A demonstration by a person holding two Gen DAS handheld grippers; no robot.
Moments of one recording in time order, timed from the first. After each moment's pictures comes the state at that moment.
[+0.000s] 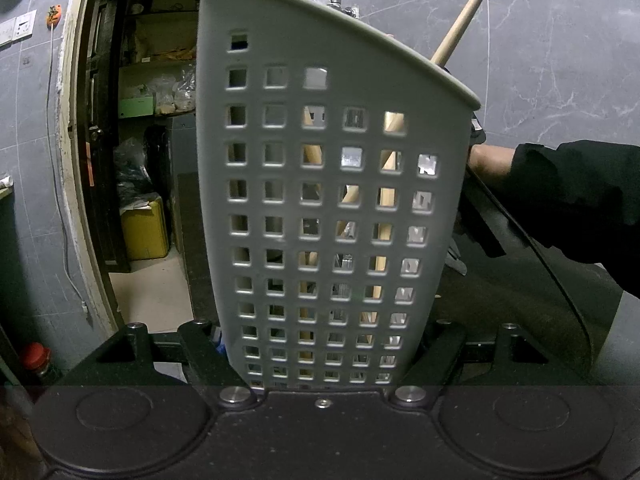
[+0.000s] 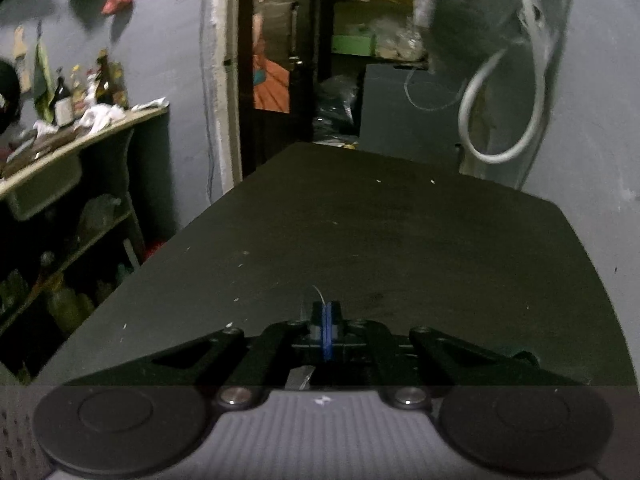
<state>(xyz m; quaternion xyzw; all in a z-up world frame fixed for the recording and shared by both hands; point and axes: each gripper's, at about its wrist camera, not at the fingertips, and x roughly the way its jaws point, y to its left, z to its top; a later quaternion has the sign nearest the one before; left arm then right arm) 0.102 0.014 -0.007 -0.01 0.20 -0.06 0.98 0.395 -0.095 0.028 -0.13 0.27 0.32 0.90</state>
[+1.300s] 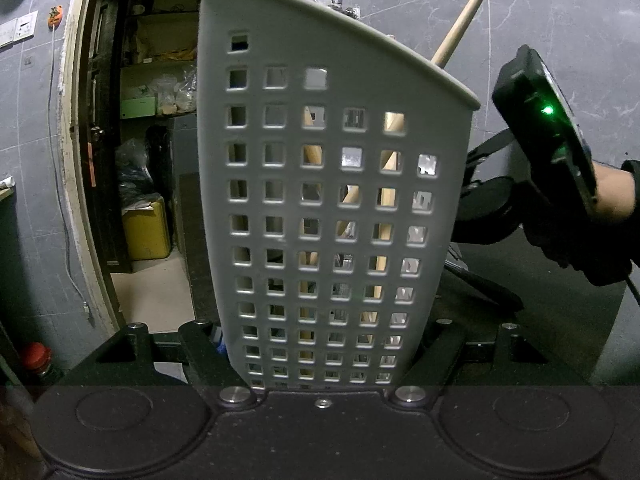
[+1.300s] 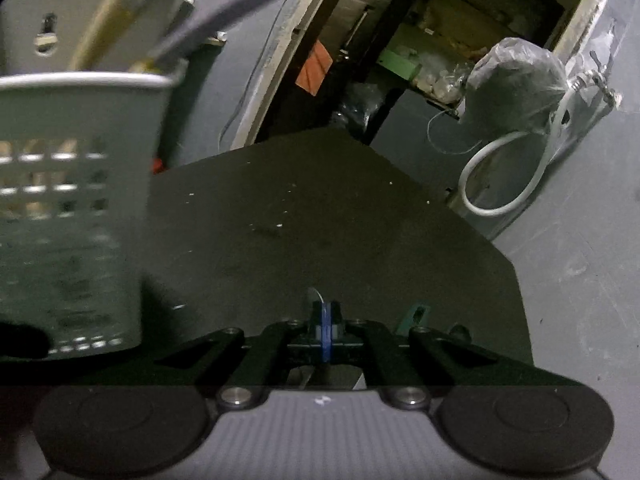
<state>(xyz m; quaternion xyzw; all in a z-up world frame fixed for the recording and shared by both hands) 0.102 0.012 -0.007 -0.01 0.20 -0.06 0.98 0.268 -0.103 0.016 -0.32 0.21 0.29 0.88</state>
